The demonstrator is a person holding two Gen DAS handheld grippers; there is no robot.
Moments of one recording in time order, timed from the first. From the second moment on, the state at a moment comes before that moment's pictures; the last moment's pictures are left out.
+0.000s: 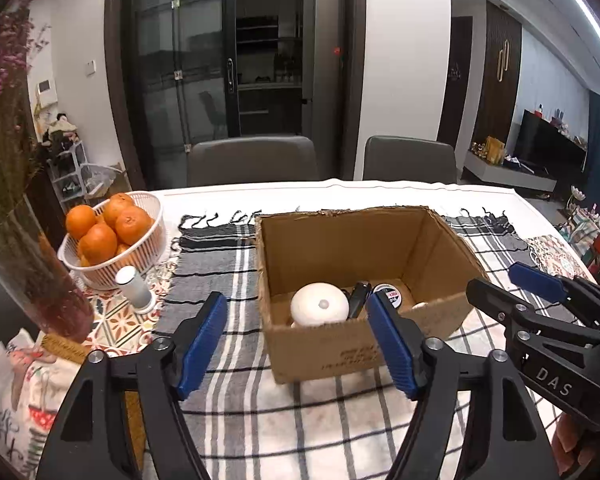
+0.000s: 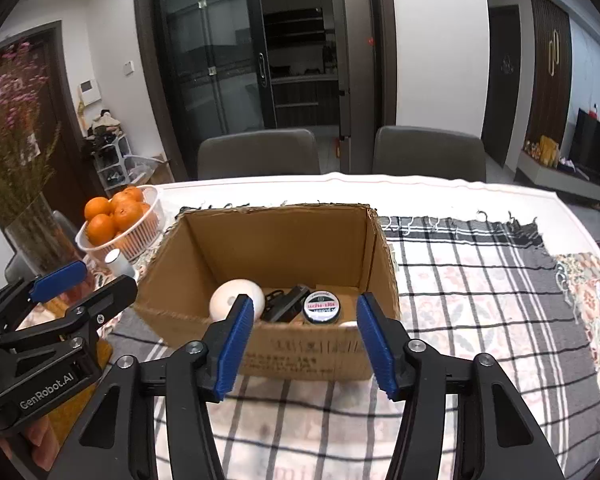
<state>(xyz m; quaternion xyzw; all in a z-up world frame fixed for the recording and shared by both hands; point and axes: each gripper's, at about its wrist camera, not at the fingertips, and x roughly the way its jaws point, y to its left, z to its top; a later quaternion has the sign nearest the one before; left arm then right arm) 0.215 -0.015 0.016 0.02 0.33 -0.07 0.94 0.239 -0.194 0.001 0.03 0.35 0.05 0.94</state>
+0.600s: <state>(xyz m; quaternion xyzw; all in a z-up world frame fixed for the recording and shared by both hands) 0.119 0.020 0.005 0.00 0.32 -0.03 0.95 0.141 -0.168 0.010 -0.01 0.32 0.02 0.95</state>
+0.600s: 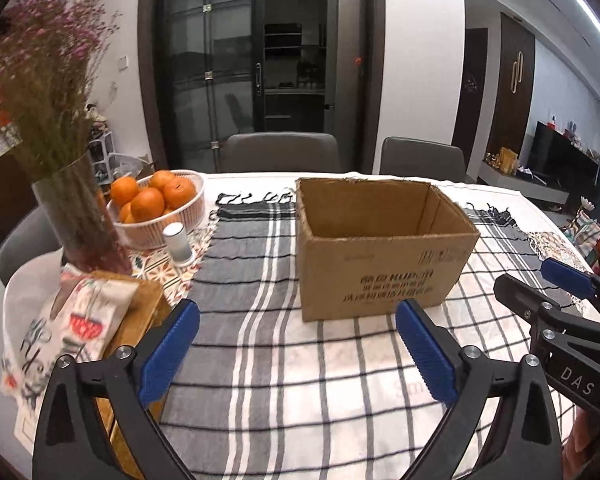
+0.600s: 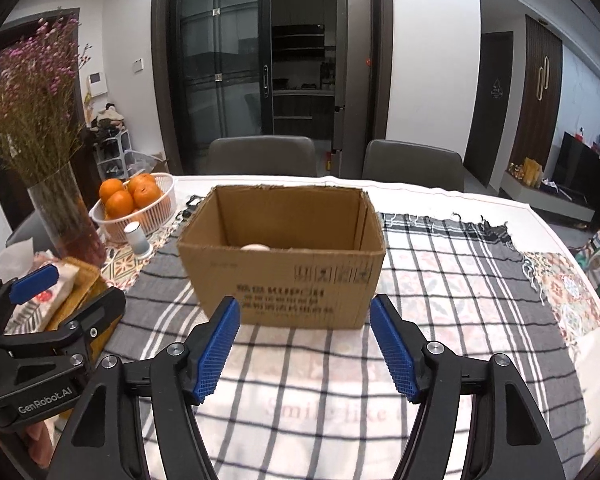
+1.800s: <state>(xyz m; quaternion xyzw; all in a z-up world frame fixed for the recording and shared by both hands) 0.027 0.061 -0.082 0.04 0.39 -0.01 0.92 0.050 -0.120 -0.105 0.01 0.46 0.06 0.88</state>
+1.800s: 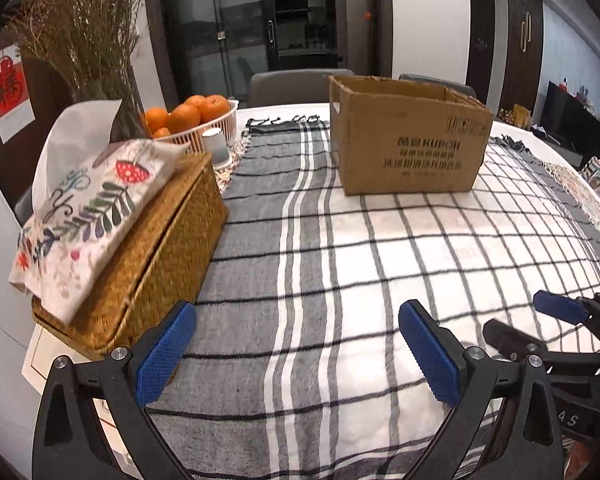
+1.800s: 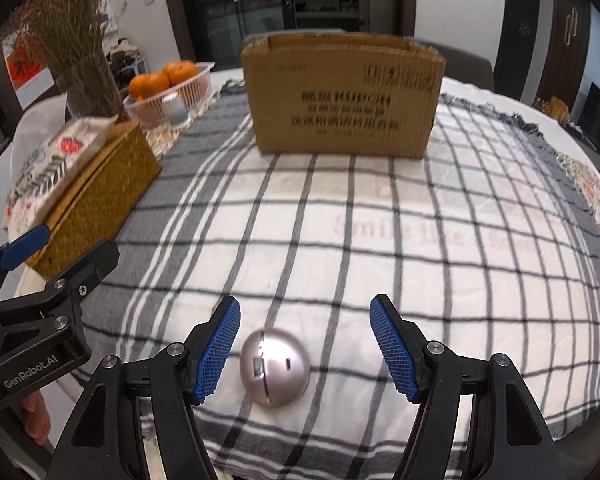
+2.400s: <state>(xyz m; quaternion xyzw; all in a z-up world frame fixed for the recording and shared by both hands) 0.027 0.068 -0.117 0.04 0.43 0.00 0.90 0.050 -0.099 -0.158 0.00 0.54 0.11 0.84</state>
